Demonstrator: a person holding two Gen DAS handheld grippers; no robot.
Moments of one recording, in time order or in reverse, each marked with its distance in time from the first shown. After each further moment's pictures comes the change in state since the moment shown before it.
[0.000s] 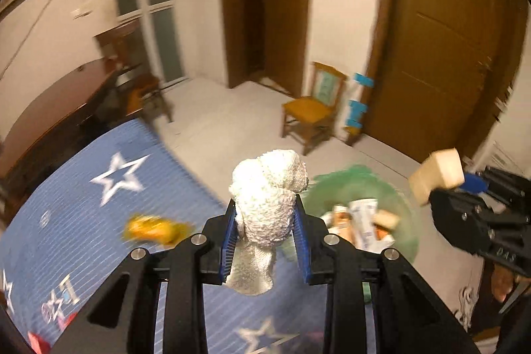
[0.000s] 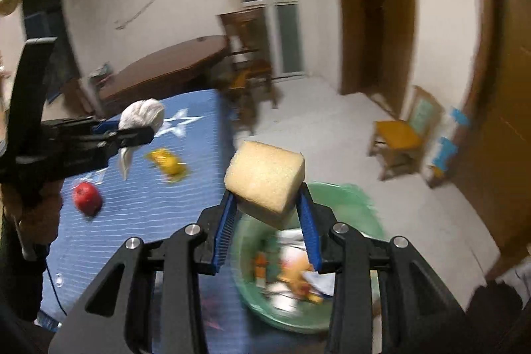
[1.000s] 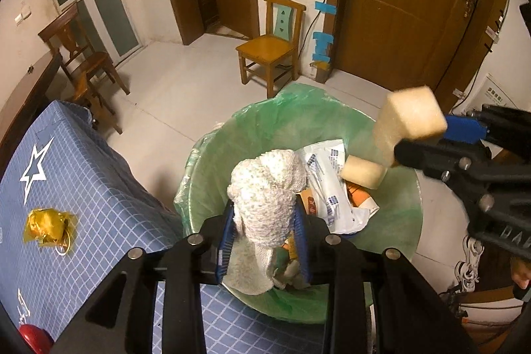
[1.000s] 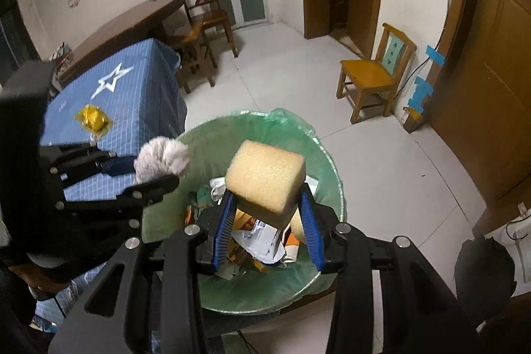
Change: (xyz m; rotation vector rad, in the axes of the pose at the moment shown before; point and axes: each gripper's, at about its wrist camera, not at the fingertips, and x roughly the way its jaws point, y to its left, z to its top) left arm 0.190 -0.099 -0.057 0.128 0.233 -0.060; right arm 0.083 -0.076 -0.050 0.071 0.239 -0.089
